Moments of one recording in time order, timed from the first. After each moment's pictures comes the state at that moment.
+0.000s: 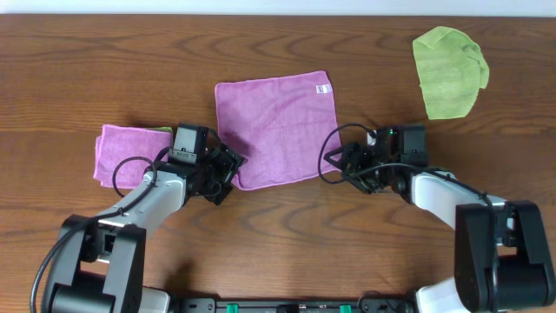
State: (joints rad) left arm -0.22 1.60 0.70 -0.23 0.43 -1.22; right arm 0.09 1.68 0.66 -0.01 -0.68 0.77
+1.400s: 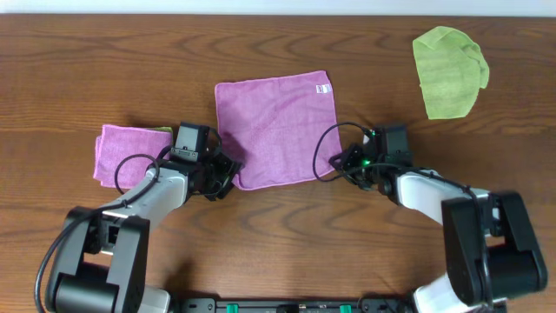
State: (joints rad) left arm -0.22 1.64 0.71 -0.22 0.43 -1.21; right arm 0.19 1.74 0.67 0.09 -0.46 0.88
